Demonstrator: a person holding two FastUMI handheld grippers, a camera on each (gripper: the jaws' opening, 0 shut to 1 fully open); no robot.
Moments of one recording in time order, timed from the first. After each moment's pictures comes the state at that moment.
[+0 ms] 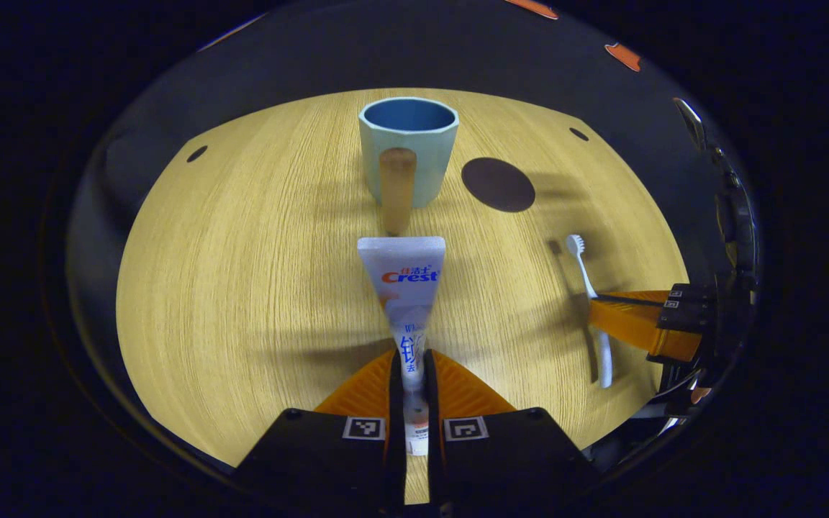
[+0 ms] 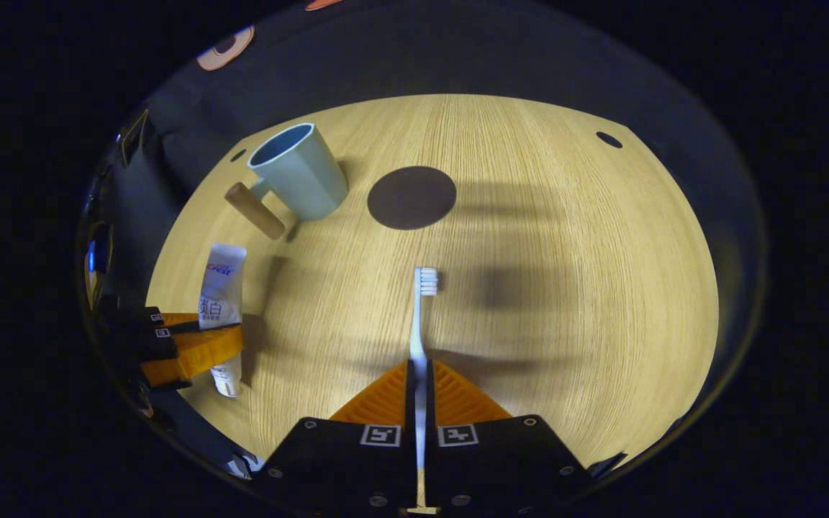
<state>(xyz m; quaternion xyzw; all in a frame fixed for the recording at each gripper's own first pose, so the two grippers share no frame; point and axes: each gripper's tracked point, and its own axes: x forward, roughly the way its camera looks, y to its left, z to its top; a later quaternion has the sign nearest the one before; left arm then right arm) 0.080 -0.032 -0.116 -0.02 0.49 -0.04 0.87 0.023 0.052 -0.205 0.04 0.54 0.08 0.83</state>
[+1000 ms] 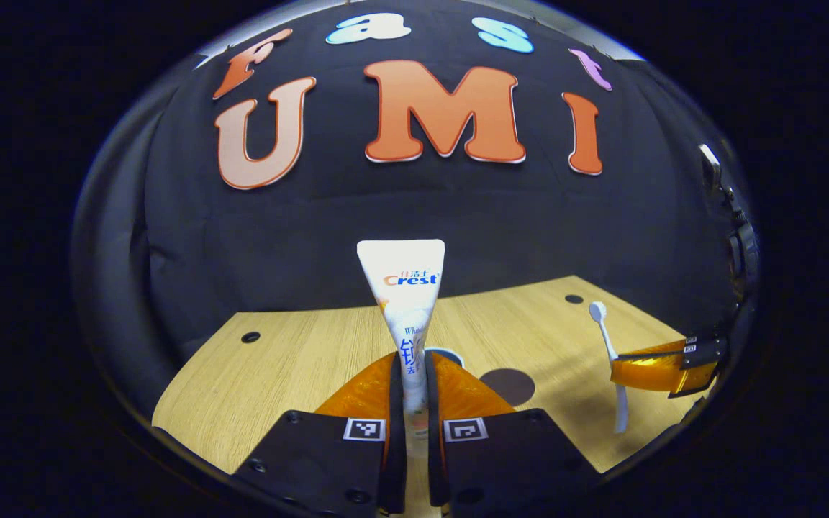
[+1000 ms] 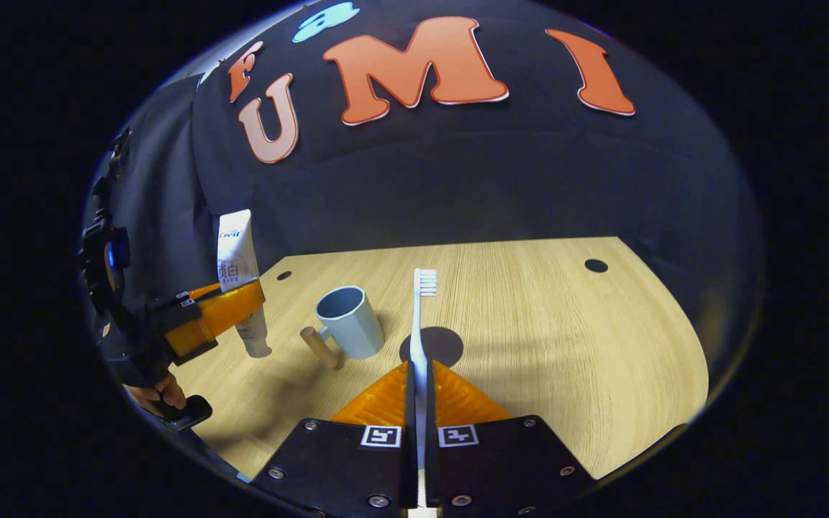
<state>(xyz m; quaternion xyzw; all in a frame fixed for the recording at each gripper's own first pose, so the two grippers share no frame) 0.149 -0.017 0.017 0.03 0.07 0.01 1.00 0.090 0.044 -0.089 0.07 0.26 0.10 0.96</state>
